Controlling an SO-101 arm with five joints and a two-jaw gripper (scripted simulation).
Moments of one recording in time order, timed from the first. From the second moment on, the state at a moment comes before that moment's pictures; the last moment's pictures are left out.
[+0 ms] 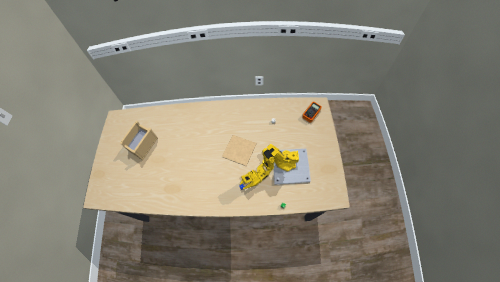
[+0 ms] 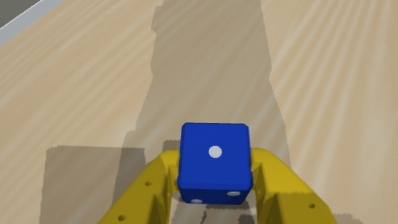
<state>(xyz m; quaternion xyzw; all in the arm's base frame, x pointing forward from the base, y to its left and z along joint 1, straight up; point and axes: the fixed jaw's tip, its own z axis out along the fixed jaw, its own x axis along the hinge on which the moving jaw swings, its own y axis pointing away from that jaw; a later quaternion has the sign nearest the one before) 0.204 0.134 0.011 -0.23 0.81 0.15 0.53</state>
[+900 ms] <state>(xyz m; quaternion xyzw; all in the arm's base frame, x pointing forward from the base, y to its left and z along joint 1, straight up) 0.204 0.134 0.005 -0.23 0.81 0.15 0.53</state>
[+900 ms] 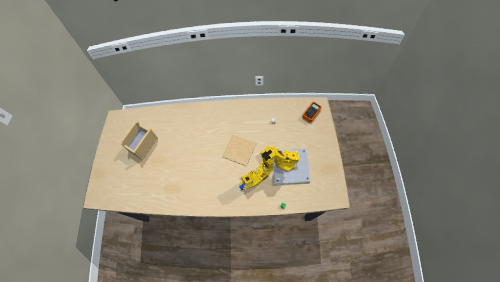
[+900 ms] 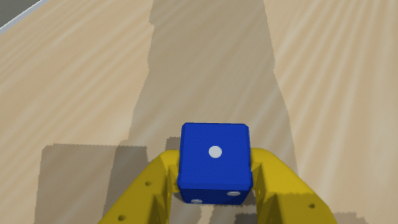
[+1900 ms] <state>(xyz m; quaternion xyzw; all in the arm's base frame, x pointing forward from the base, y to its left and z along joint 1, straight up) 0.205 0.135 0.004 -0.23 0.80 0.15 0.53</state>
